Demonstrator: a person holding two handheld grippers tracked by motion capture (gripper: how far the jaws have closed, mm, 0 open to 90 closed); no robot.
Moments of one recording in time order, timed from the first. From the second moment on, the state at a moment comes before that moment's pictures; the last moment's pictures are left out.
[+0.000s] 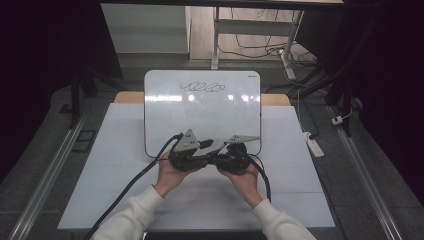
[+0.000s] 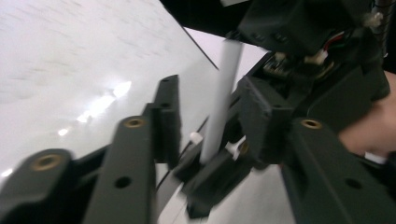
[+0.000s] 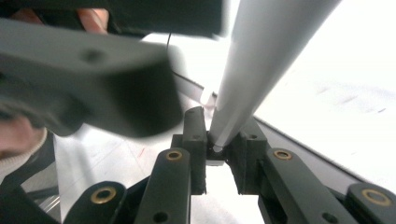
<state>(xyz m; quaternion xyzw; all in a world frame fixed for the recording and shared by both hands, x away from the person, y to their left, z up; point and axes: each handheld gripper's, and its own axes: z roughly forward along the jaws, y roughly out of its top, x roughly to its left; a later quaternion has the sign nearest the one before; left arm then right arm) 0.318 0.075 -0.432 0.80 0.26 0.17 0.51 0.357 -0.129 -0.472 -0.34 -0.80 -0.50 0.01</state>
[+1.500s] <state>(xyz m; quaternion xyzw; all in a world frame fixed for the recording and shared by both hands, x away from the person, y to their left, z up) 0.253 0.229 -0.509 0.78 0.44 0.16 0.43 0.378 -0.200 -0.424 -0.28 -0.72 -0.61 -0.15</state>
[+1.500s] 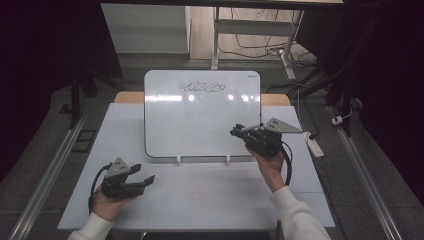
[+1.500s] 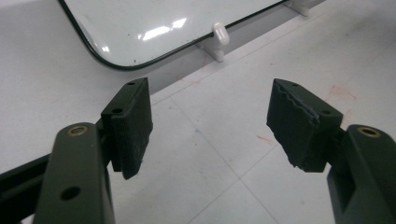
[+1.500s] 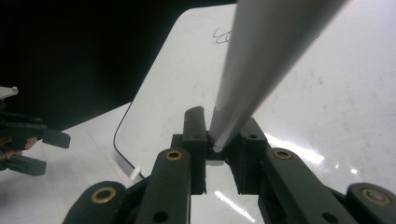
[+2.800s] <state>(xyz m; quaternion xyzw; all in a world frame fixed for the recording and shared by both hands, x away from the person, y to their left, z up) 0.261 0.227 -0.518 0.79 0.43 0.17 0.40 0.522 -0.143 -0.397 -0.34 -0.71 -0.57 -0.22</state>
